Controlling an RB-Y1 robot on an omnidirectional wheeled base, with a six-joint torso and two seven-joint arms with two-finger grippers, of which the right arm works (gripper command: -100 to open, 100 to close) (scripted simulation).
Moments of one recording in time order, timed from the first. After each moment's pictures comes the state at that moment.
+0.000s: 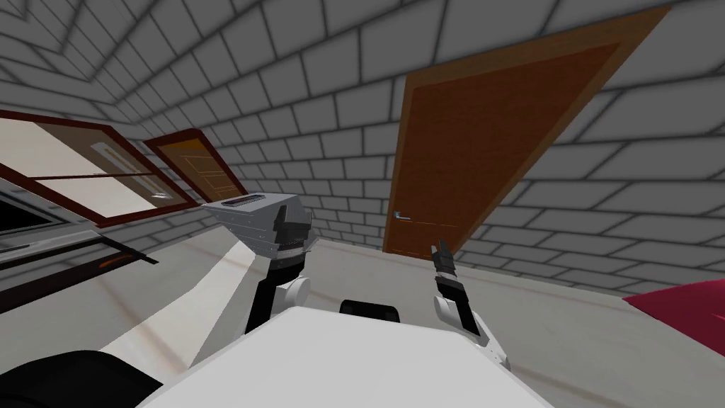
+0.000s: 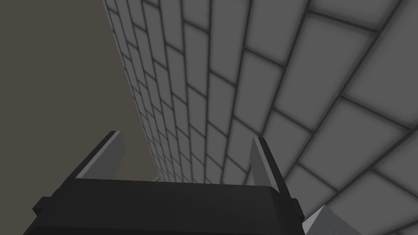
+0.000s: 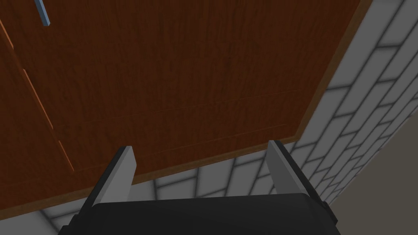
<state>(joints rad) 0.19 -0.13 -0.22 -1.35 -0.08 -0.72 -0.05</state>
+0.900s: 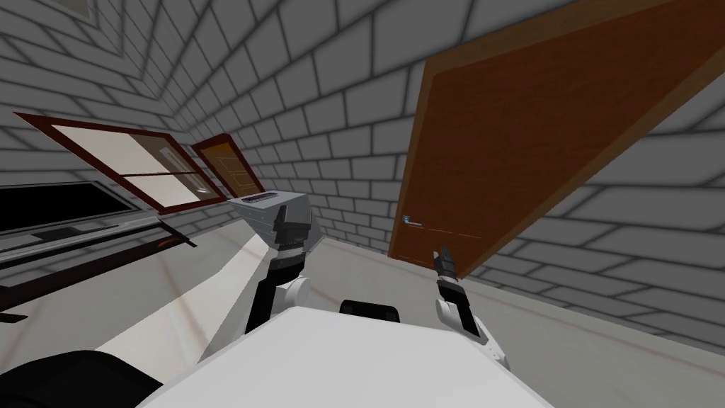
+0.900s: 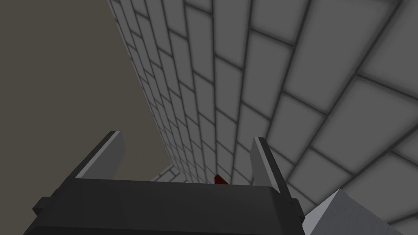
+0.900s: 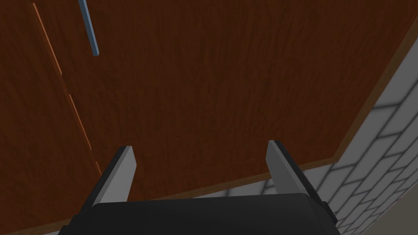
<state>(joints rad) 0.13 -0.16 -0.26 -1.16 -0.11 -0.74 -0.05</state>
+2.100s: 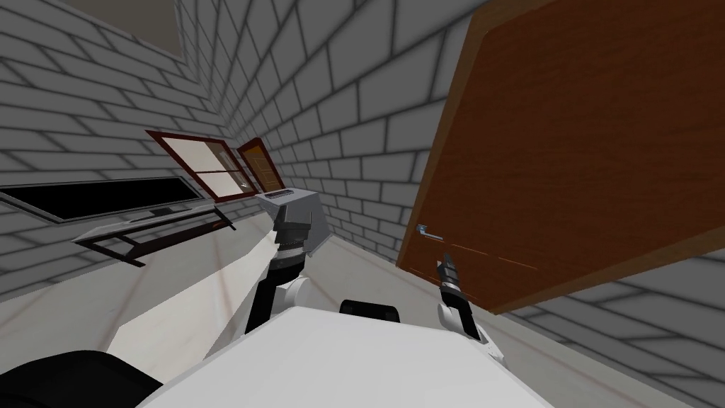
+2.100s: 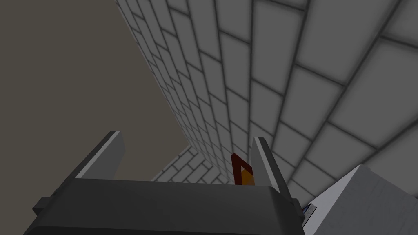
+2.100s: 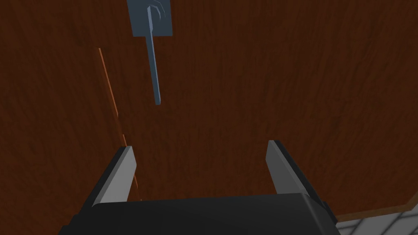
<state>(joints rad) 0.03 -0.19 -0.31 -0.86 -0.15 -0.78 -0.06</state>
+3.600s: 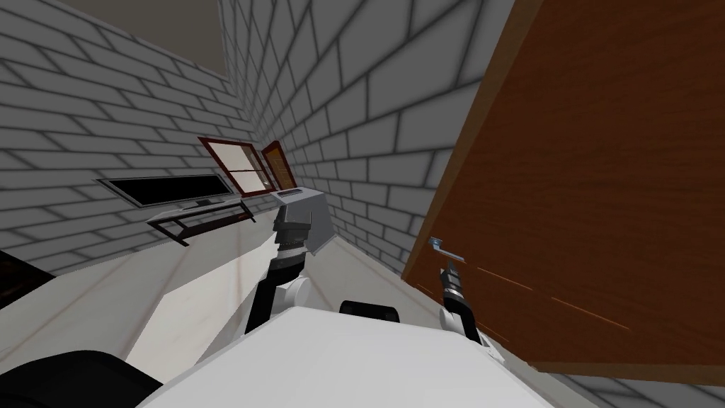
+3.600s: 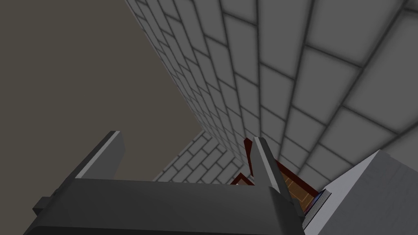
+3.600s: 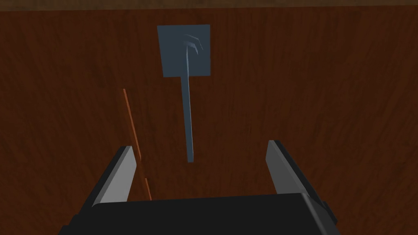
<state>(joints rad) -0.04 -0.22 -0.35 -0.63 -0.19 -0.82 -0.07</state>
